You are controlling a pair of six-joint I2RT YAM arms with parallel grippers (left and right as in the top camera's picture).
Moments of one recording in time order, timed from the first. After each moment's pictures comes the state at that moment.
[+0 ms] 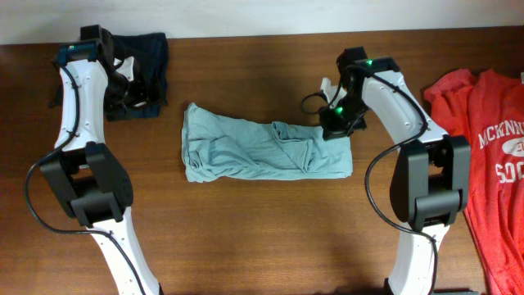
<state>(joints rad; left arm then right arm) 0.17 2.32 2.20 -1.33 0.24 -0.08 0.14 2.15 1.75 -1.19 -0.30 -0.08</state>
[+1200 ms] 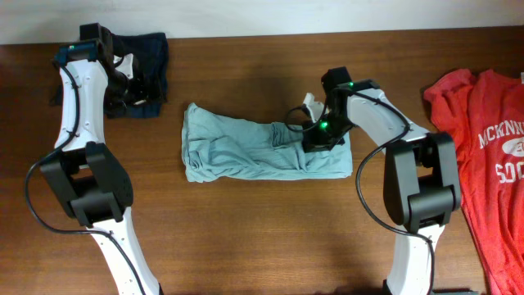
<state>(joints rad) 0.17 2.32 2.20 -1.30 0.24 -0.08 0.21 2.15 1.57 -0.97 -0.50 -0.03</state>
